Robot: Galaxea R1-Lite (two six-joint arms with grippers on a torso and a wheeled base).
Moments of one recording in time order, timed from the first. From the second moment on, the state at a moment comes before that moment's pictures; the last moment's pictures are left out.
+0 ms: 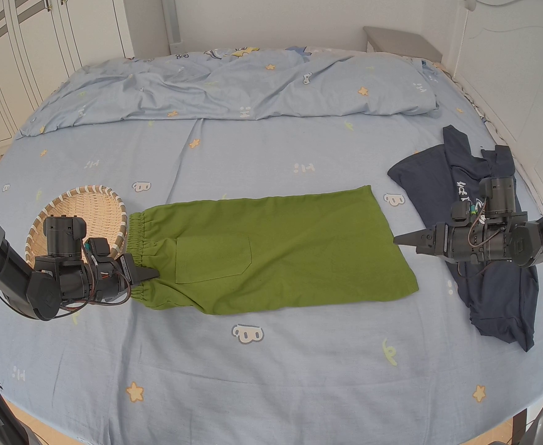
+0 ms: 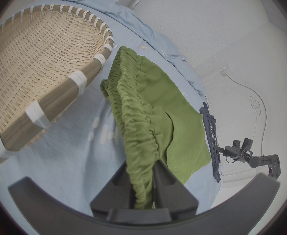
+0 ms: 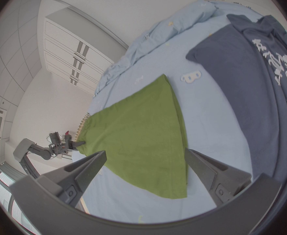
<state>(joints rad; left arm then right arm) -0.01 1.95 -0.72 -0.66 -0.50 -0.46 0.06 1.96 -1.00 -0.33 0.65 0.25</state>
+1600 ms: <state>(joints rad) -0.01 1.95 -0.72 -0.64 -0.50 -0.46 0.08 2.16 -1.08 -0.32 0.65 0.22</state>
